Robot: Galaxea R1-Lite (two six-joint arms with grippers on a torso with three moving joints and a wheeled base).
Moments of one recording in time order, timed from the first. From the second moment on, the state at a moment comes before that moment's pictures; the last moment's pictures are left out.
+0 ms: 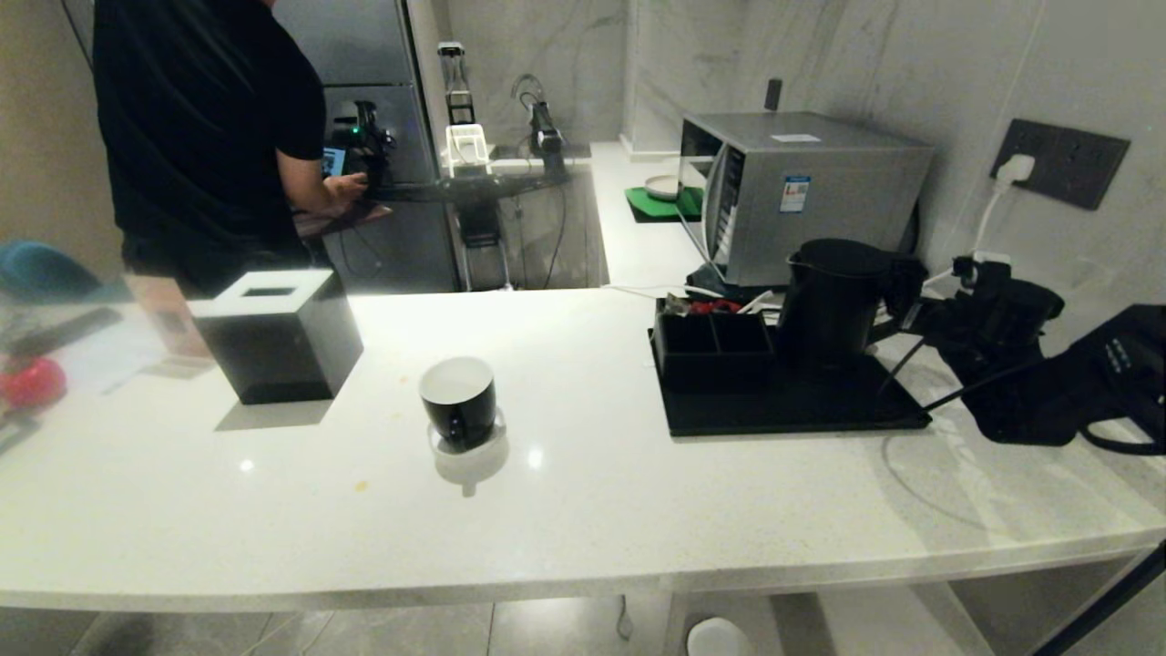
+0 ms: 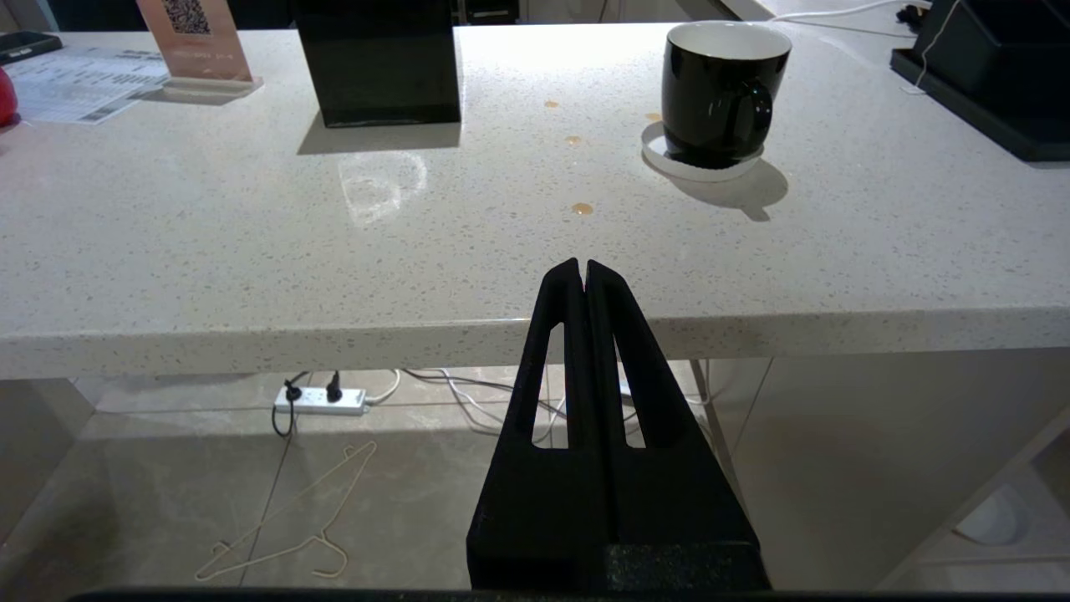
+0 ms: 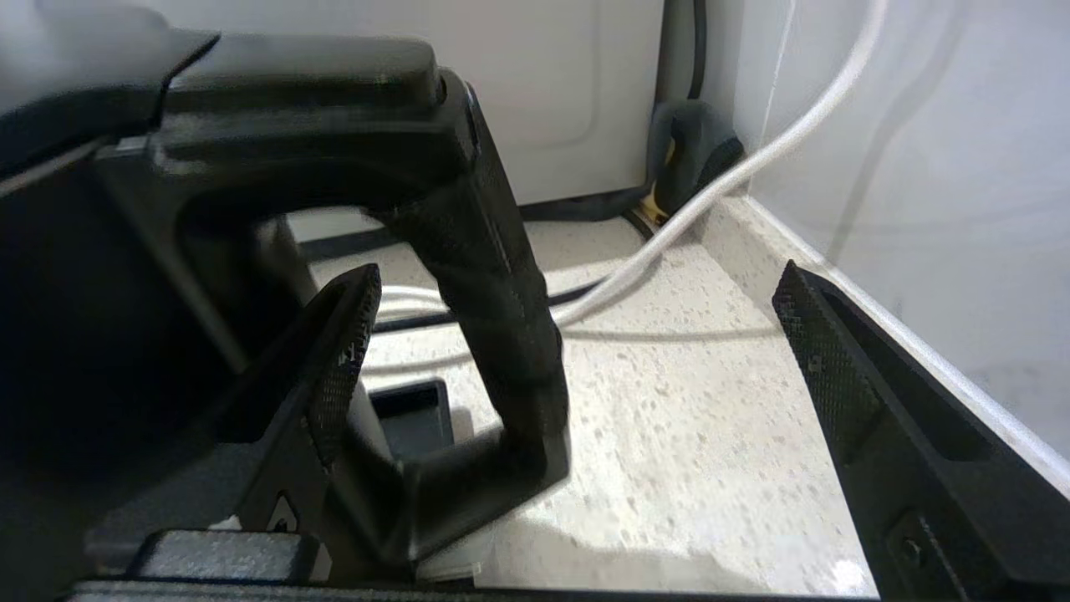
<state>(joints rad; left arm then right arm) 0.00 0.00 0.00 0.00 0.02 -0.01 -0.16 2.43 -1.39 -1.14 -0.07 0.05</state>
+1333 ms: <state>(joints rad) 0.00 0.00 0.00 0.00 0.02 -0.01 -0.14 2.53 -1.66 -0.99 -0.11 0.06</state>
